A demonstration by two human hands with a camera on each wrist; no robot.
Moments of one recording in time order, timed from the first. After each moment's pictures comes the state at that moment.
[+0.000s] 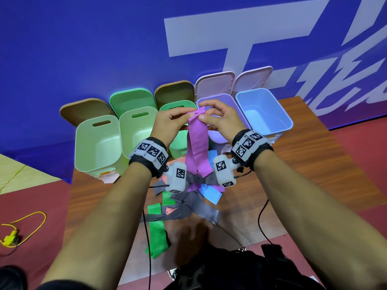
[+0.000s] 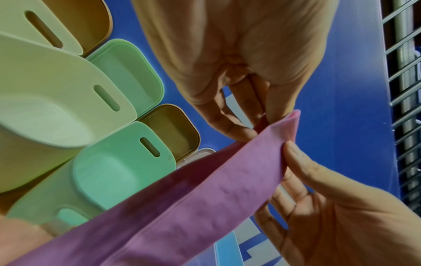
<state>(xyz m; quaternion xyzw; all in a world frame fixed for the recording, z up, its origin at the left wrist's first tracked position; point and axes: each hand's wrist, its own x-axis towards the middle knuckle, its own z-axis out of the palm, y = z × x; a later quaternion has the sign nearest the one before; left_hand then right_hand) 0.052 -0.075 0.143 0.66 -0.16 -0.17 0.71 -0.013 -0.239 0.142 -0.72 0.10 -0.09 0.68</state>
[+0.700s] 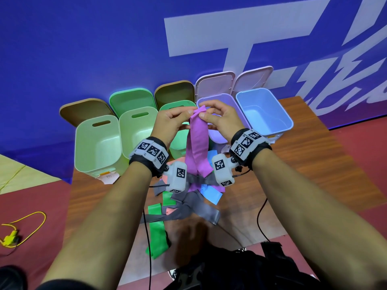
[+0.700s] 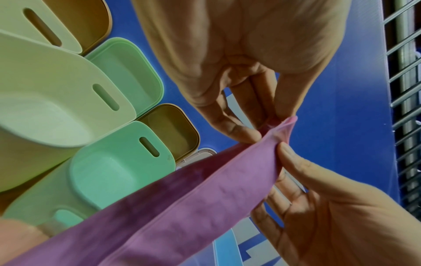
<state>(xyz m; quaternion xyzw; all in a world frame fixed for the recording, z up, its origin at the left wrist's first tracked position) 0.055 -0.076 0.143 0.65 -0.16 -0.18 0.72 -0.008 -0.237 0.142 -0.71 0.12 -0.09 0.69</state>
